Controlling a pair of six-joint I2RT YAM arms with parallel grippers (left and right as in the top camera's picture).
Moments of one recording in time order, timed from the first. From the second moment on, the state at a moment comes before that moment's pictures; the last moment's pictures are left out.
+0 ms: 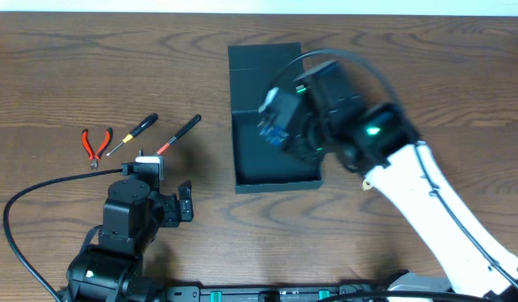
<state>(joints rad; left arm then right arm) -0.25 0.60 0.58 -0.74 -0.05 -0.22 0.63 1.52 1.54 -1.09 -0.06 -0.54</state>
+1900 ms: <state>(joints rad) -0.25 0.60 0.58 -0.76 -0.04 -0.22 0.55 2.12 1.54 -0.93 -0.17 -0.76</state>
